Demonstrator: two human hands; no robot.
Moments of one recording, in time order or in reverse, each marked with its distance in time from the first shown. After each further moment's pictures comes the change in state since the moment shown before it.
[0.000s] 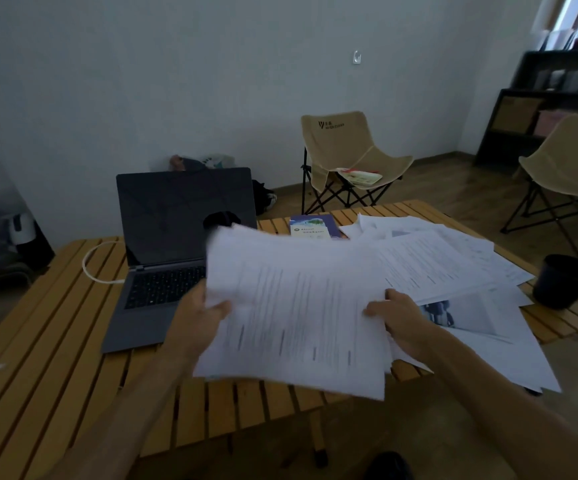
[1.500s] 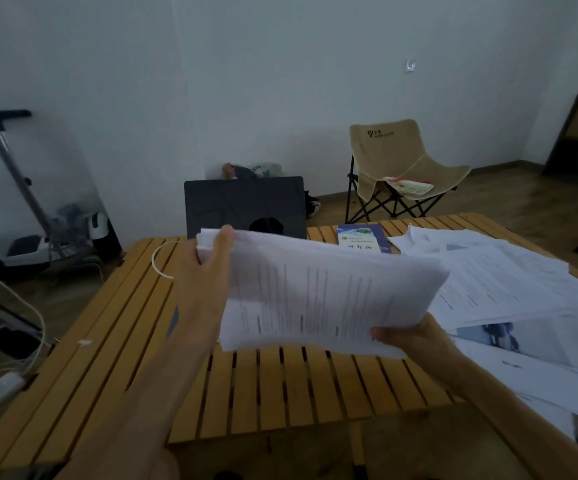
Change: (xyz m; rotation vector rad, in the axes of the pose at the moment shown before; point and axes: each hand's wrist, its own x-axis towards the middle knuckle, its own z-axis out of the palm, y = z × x) left_hand -0.027 0.082 -0.041 -0.126 0.554 0.143; right_hand -0.026 0.009 0.040 -0.006 -0.386 -0.467
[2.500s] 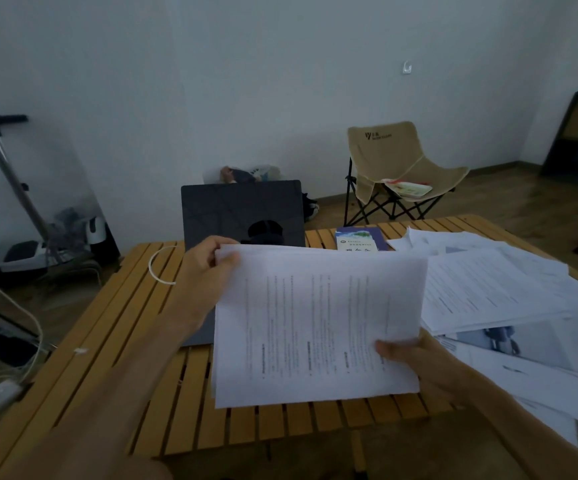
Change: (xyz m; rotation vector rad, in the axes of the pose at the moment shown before) left_hand 0.041 -0.021 -0.009 0.208 -0.382 0.131; right_hand 0.002 0.018 -0.009 0.100 -0.065 0.210
